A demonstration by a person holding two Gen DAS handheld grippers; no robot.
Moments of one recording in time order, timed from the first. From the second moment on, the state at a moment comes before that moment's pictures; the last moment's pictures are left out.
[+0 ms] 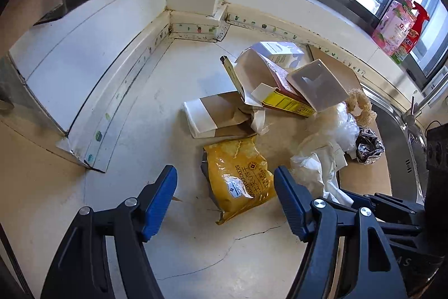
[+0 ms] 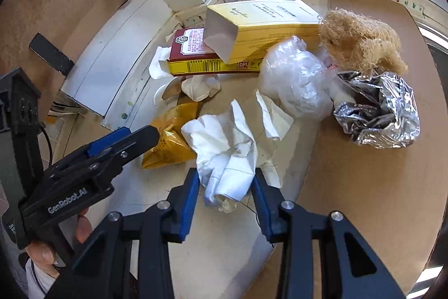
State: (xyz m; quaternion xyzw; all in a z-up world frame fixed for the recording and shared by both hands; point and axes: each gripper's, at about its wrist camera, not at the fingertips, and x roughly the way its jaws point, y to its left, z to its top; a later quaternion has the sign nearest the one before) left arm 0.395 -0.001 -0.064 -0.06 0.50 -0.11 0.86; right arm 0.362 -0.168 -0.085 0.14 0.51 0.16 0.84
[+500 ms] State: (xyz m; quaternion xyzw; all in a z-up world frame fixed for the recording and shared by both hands) left arm 0.406 -0.019 -0.086 -0.09 0.52 -0.12 0.84; right arm 0.346 -0.174 -0.089 0.17 0.50 0.17 0.83
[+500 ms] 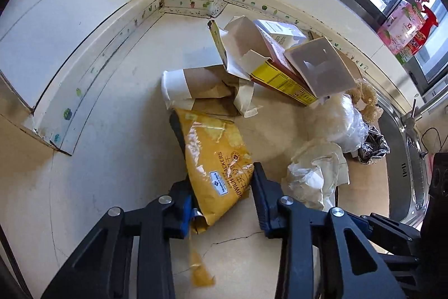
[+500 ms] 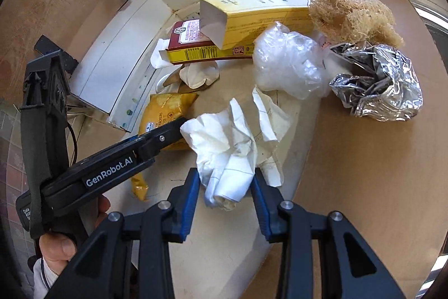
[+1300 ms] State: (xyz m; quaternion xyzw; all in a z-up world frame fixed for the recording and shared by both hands) left arm 0.190 0.018 0.020 -0.03 0.46 -0.19 0.87; right arm 0.191 -0.165 0.002 0.17 0.44 0.24 0.85
